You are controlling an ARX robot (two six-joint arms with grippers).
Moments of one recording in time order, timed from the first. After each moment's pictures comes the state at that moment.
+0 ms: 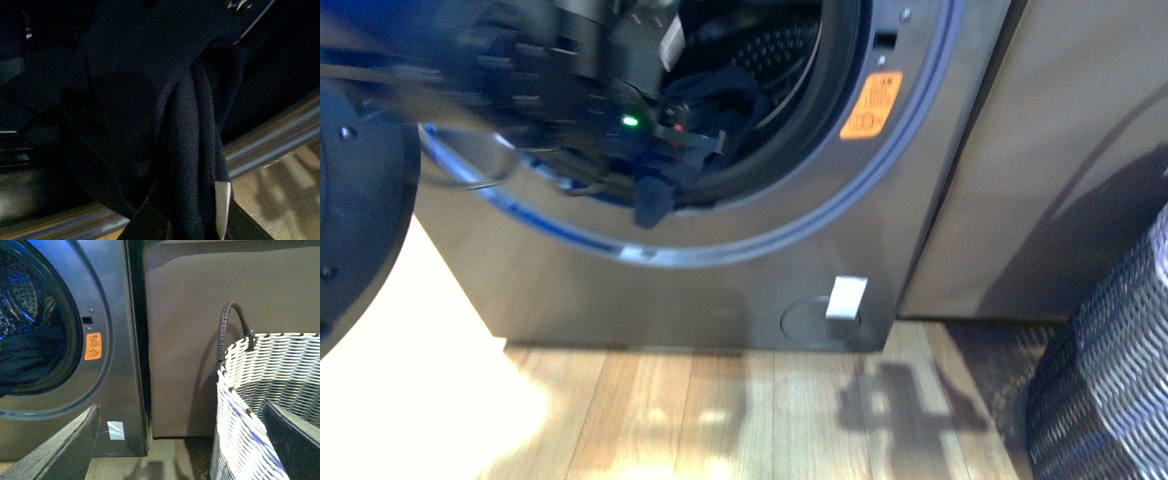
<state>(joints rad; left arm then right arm) -0.25 2.01 1.19 0.43 0.09 0.15 0.00 0.00 0.00 0.00 0.00 0.00</state>
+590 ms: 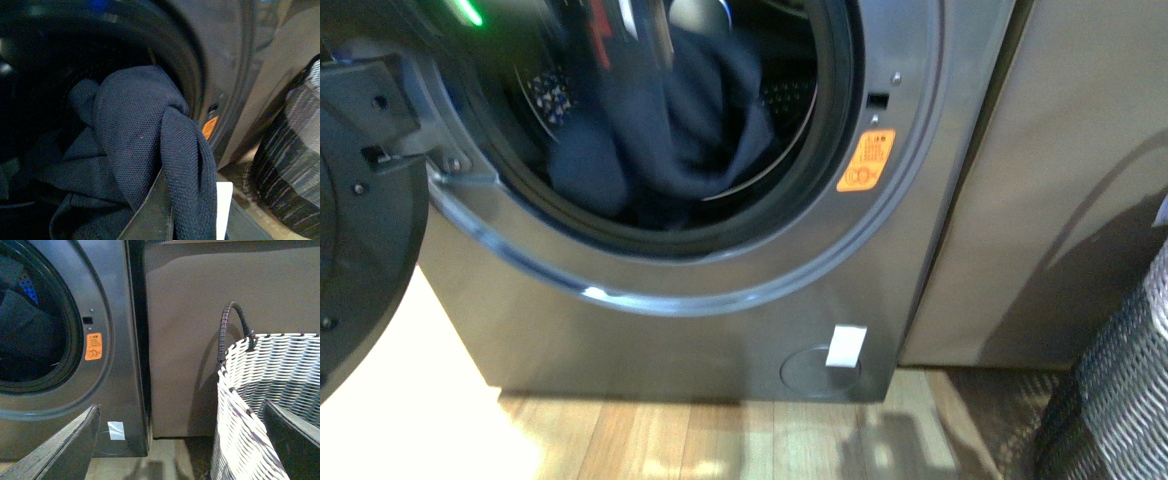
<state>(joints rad) -0.26 1.43 0.97 0.35 0.37 0.14 0.00 0.00 0.00 0.00 0.00 0.00</state>
